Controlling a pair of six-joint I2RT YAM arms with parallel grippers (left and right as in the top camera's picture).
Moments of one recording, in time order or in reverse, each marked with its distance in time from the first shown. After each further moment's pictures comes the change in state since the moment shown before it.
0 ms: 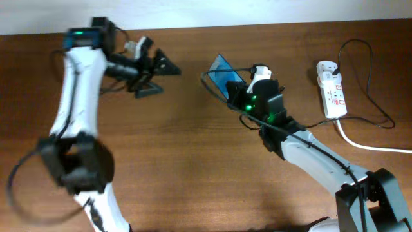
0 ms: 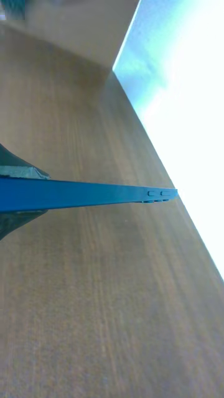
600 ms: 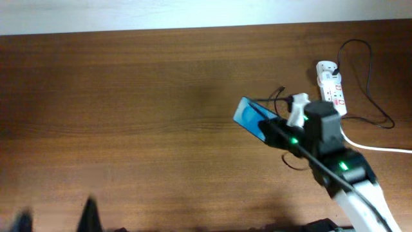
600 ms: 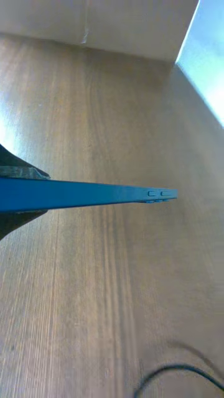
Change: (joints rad) left arm 0.331 -1.336 0.003 -0.106 -0.724 -0.012; right arm -0.159 -0.619 -0.005 -0.885 -0.206 -0.132
